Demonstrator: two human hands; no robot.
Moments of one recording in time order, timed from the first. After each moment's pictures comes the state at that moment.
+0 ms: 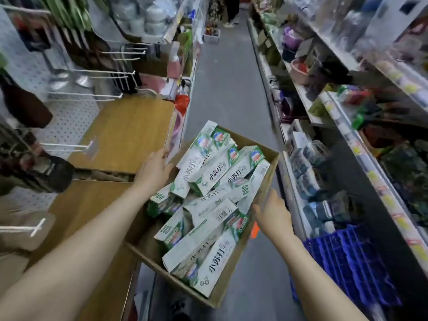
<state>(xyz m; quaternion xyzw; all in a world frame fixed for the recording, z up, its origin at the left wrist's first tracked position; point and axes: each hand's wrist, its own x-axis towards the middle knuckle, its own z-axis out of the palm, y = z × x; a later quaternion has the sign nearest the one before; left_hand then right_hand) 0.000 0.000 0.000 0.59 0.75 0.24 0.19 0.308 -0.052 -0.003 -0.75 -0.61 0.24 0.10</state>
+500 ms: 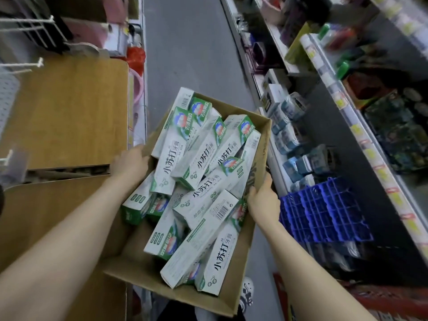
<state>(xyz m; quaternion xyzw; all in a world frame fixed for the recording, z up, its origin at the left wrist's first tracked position) -0.027 0.082 -0.085 0.63 0.75 0.02 0.21 0.280 -0.023 -0.073 -0.86 -0.45 0.21 0.11</state>
